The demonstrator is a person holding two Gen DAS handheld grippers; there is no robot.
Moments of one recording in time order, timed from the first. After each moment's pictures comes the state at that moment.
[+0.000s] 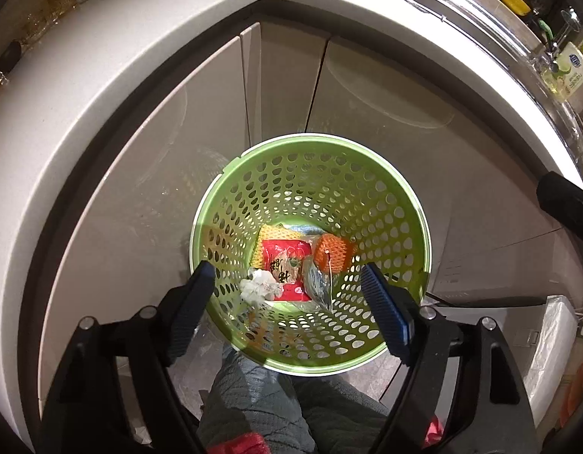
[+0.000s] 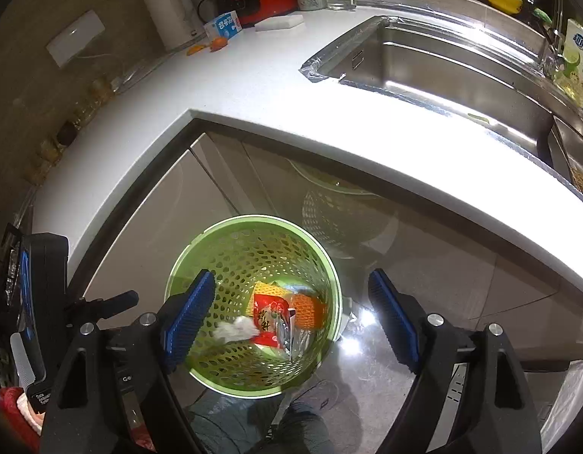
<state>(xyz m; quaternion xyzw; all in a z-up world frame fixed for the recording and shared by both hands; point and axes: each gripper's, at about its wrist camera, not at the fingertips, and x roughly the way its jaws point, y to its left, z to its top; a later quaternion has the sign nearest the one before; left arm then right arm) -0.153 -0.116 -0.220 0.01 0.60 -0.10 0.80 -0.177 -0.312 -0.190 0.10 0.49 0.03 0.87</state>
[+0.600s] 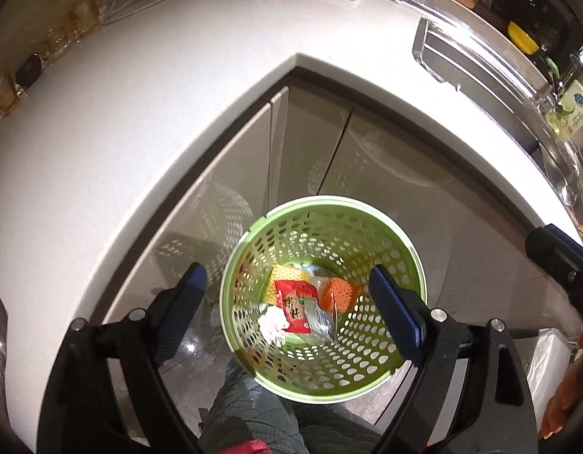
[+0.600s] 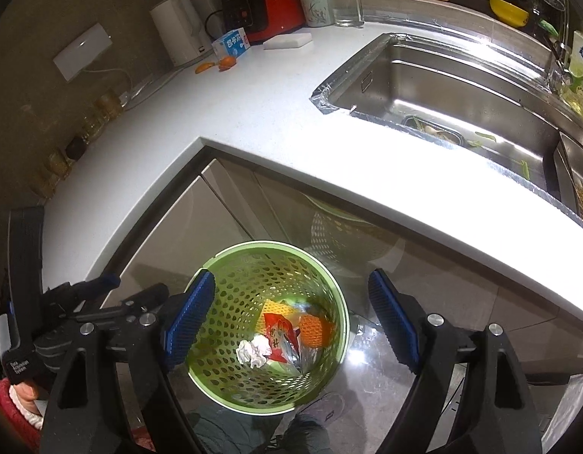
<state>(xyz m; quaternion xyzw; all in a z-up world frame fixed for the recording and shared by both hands) -0.119 -0.092 -0.172 -0.01 0.56 -0.07 0.83 -0.158 -0.312 -0.168 0.10 0.46 0.05 0.88</state>
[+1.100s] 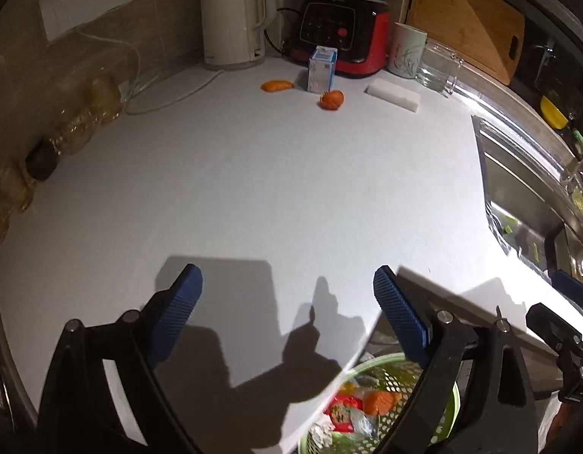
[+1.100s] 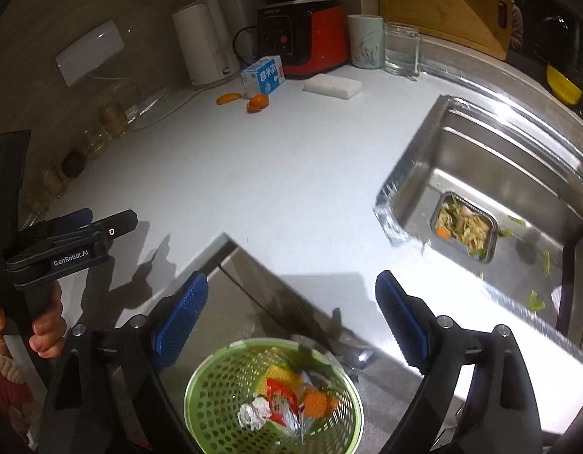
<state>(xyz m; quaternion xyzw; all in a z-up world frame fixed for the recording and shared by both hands) 0.045 -0.023 -0.118 0.01 0.46 -0.05 0.88 -0.018 -0.258 -0.131 0.04 0.43 0.07 0.90</state>
